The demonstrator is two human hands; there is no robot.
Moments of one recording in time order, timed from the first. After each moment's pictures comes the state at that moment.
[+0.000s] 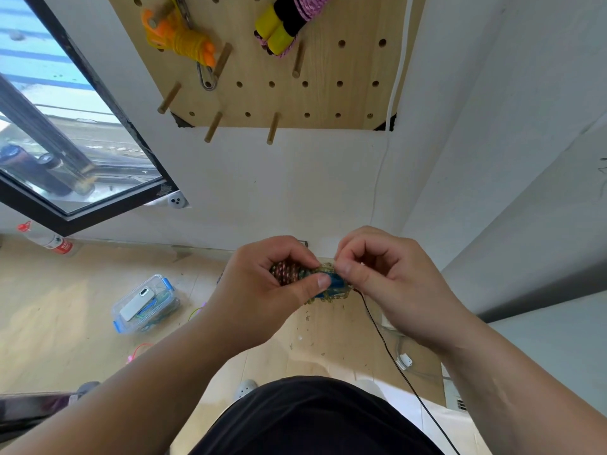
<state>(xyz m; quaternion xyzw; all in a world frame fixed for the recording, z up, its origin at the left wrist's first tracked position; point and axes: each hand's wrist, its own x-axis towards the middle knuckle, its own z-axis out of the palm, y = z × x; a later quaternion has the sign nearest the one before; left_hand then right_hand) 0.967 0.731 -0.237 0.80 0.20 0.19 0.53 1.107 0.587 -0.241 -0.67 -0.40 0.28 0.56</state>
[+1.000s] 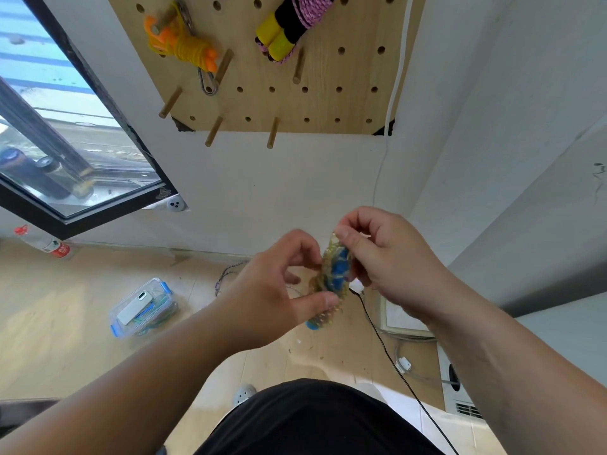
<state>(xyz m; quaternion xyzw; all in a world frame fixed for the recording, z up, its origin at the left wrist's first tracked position) 0.970 0.741 -0.244 0.84 0.15 0.09 0.52 1.122 0.612 -0.227 -0.73 -0.32 0.30 0.51</state>
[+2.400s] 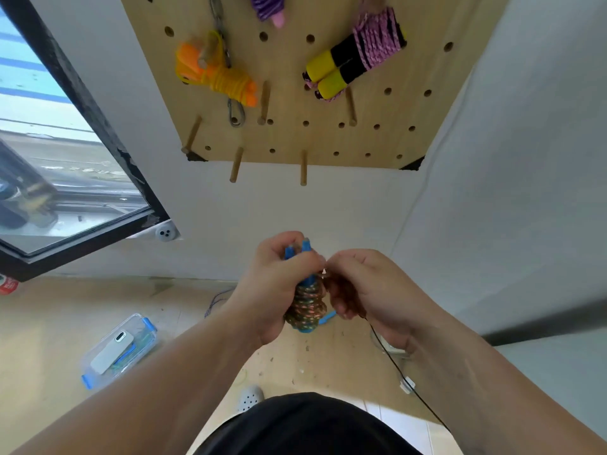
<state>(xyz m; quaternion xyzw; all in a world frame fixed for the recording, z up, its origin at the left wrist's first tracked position) 0.986 0.900 -0.228 0.57 0.26 0.12 0.77 1.078 0.775 -0.225 -0.71 -0.20 0.43 0.52</state>
